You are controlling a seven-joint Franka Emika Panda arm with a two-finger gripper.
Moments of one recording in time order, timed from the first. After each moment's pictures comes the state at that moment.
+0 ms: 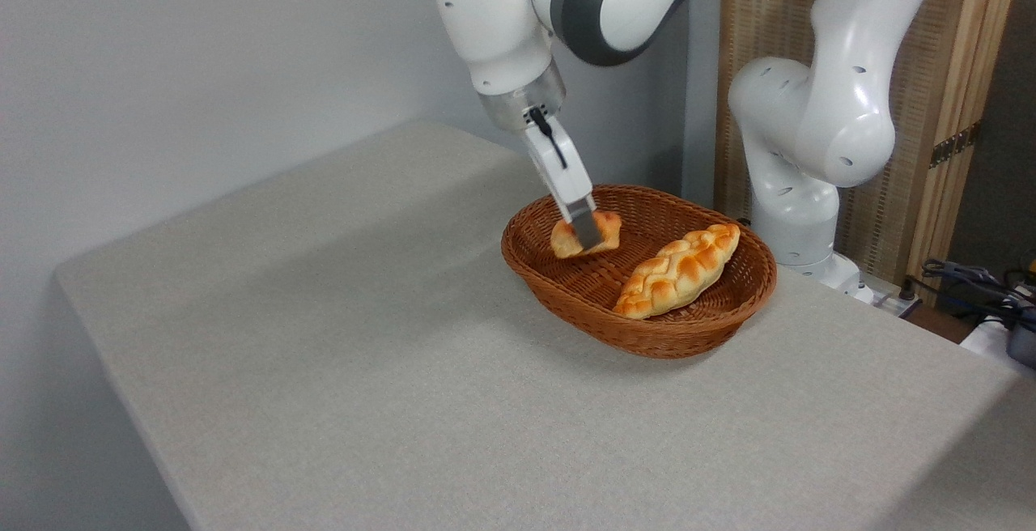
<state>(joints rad) -0.38 -0.48 0.09 -2.46 -0.04 1.68 0.90</state>
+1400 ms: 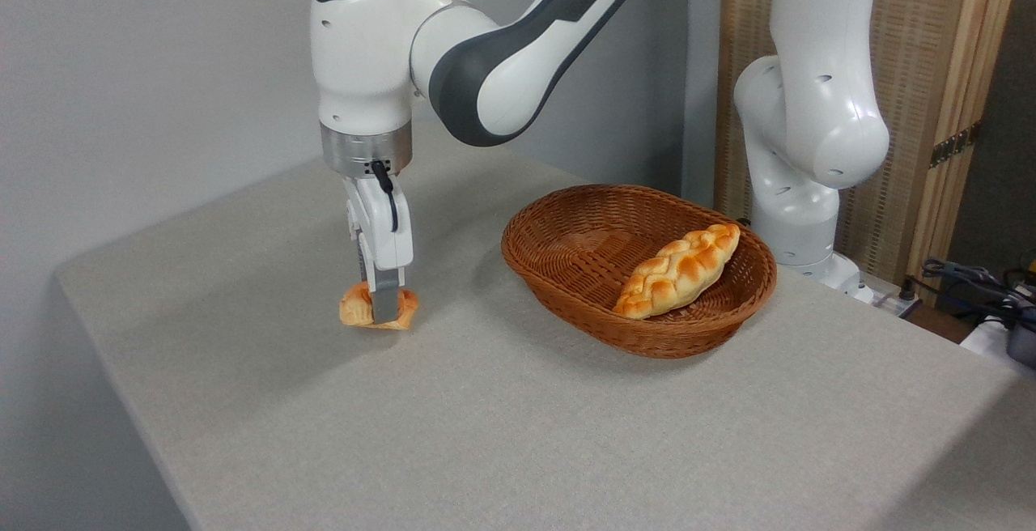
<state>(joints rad) -0.48 -0.03 0.20 -2.12 -0.17 2.24 0.90</state>
